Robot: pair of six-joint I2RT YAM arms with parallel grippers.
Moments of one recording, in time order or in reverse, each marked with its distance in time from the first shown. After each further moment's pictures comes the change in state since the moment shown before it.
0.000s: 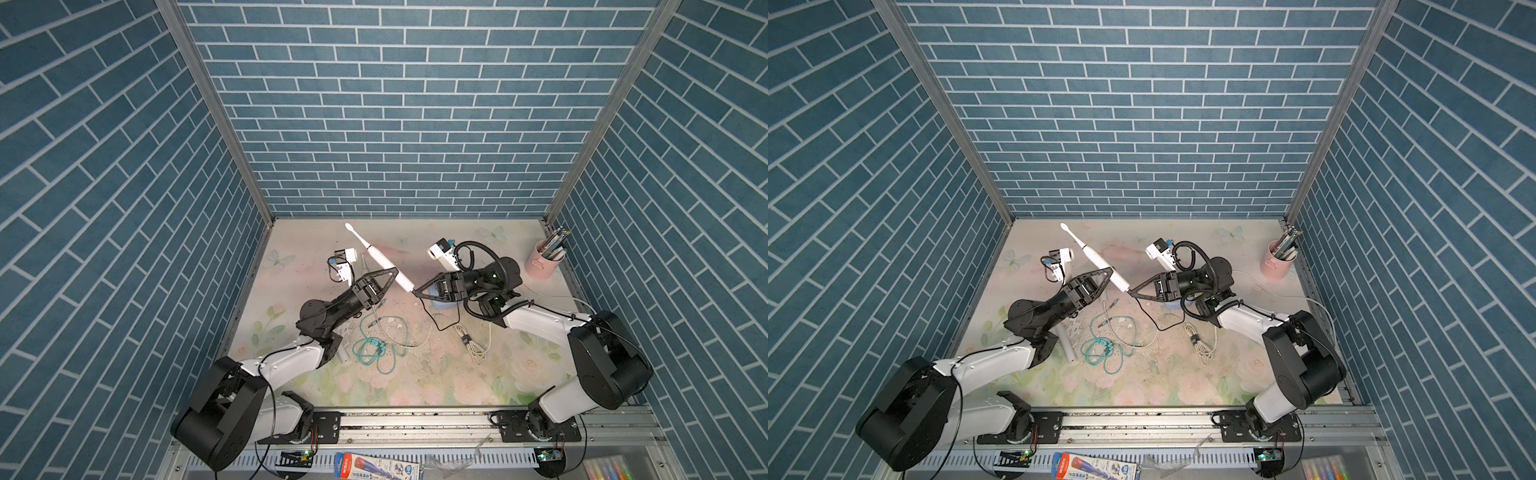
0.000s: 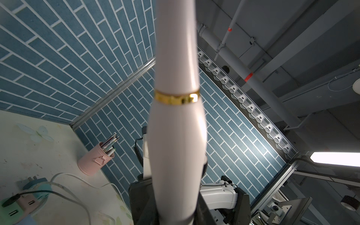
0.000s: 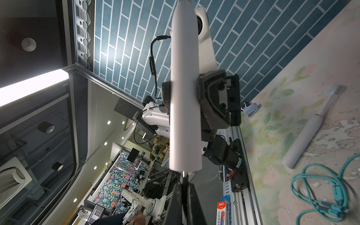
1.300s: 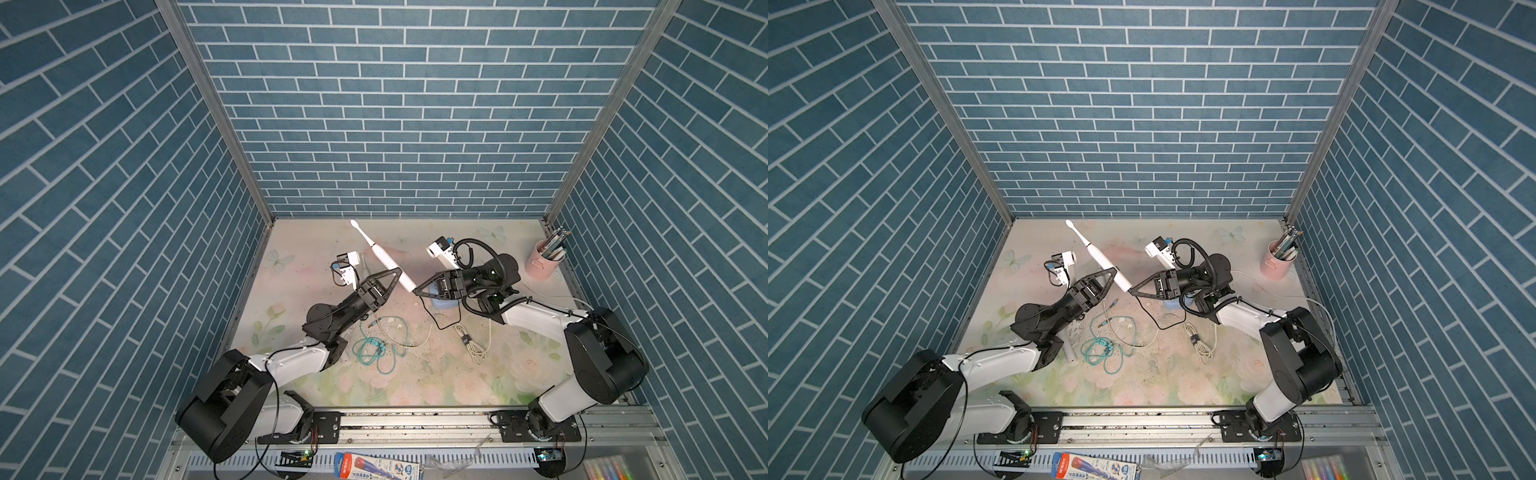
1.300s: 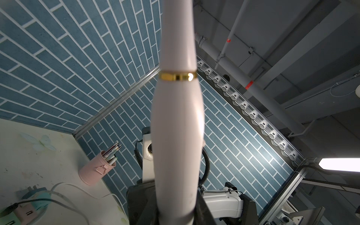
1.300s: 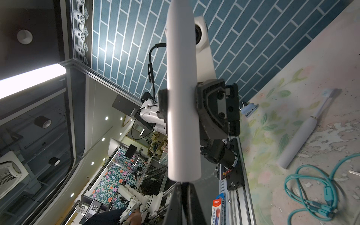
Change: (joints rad) left arm -0.076 0.040 -0.015 0.055 -0.129 0.044; right arm -0.012 0.029 0.026 0.009 -0.027 -0.039
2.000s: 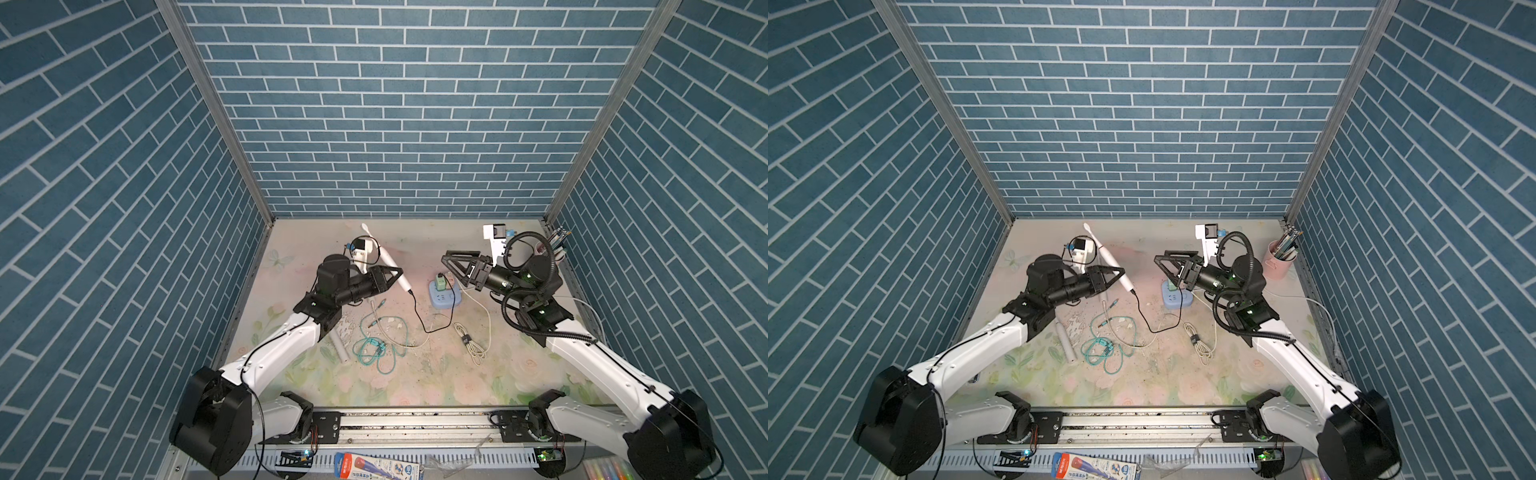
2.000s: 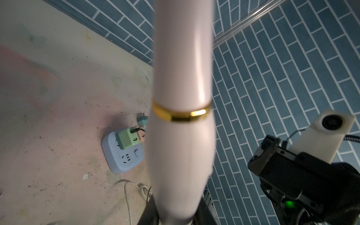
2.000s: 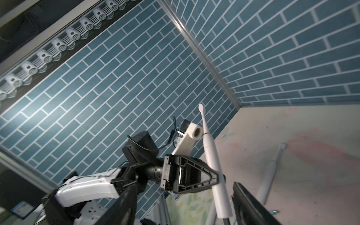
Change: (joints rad) left arm 0.160 -0.023 0.478 -1.312 0.100 0.370; right arm -0.066 -0.531 -0.082 -0.735 0.735 -0.656
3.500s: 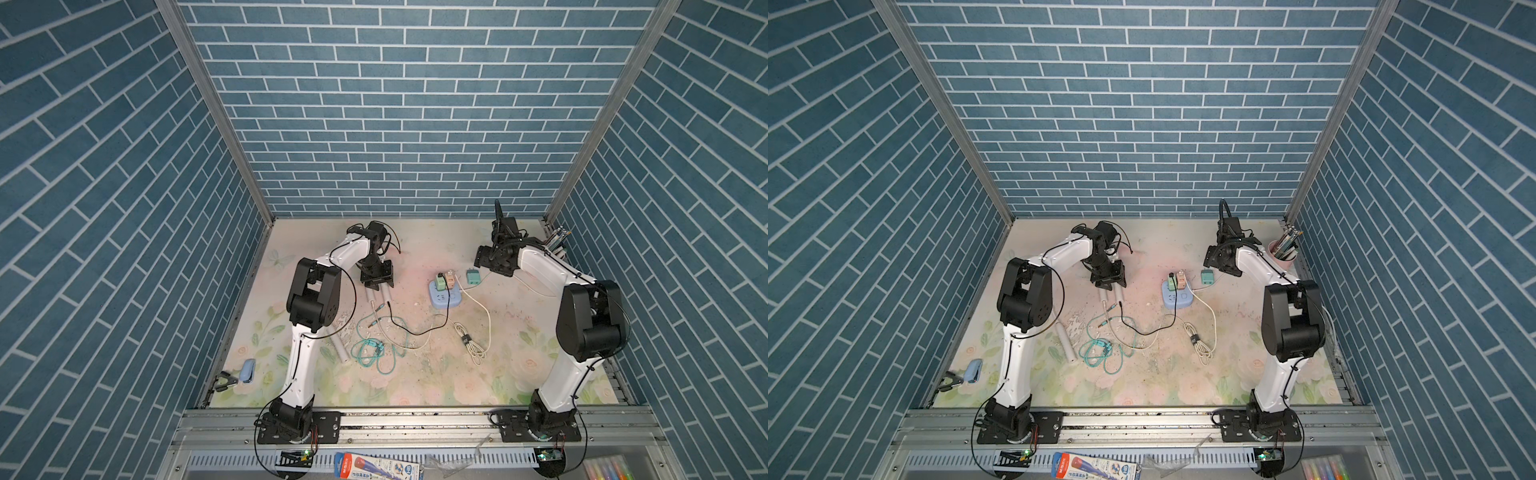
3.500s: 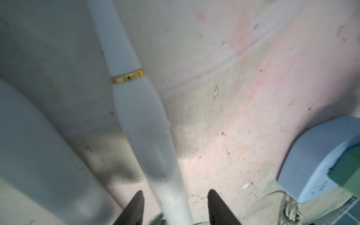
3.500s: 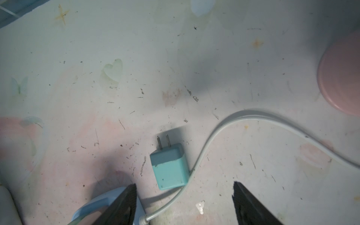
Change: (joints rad) left arm 0.066 0.984 0.980 -1.144 -0.204 0.414; right arm -0.267 0.827 0.676 -1.067 0.632 -0.324
